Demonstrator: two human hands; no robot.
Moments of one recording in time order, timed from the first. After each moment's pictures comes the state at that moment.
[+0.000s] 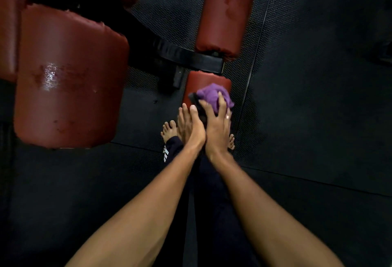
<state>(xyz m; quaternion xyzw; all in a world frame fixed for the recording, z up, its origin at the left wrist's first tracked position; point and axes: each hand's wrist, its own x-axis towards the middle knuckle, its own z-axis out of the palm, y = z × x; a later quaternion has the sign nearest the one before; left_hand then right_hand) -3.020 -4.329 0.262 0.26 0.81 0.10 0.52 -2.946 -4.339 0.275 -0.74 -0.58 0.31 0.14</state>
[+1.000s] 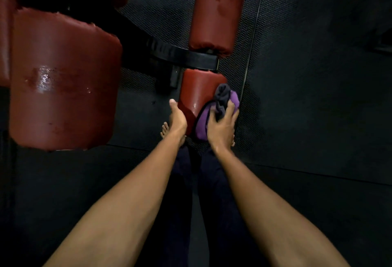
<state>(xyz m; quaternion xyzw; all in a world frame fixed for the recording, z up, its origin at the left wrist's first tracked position) -3.081 -4.363 0.003 0.00 0.81 0.17 0.56 -2.937 -4.346 0.250 -0.84 -0.33 0.39 0.19</state>
